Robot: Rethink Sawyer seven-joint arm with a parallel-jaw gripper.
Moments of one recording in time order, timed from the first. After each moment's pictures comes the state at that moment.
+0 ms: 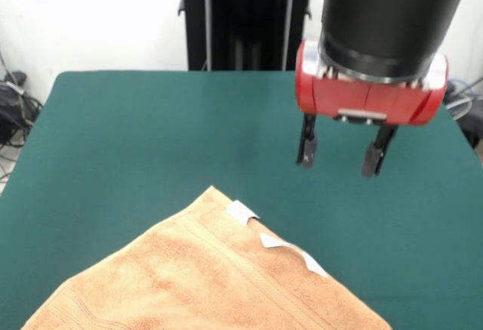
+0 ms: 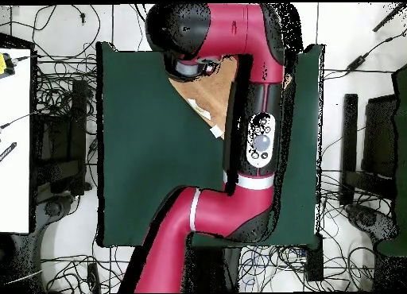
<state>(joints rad) -0.26 0.43 -0.34 -0.79 0.32 1.94 1.87</state>
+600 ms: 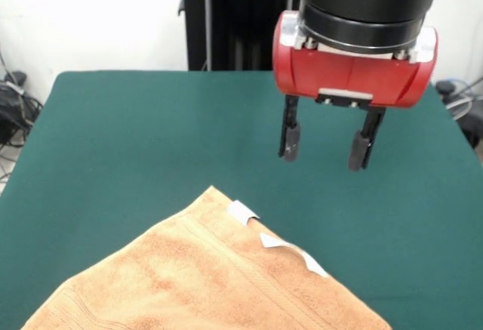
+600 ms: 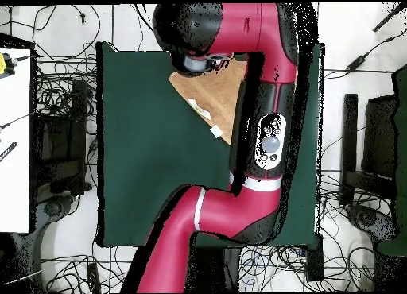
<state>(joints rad) -0.28 0.41 -0.34 -0.79 0.32 1.90 1.87</state>
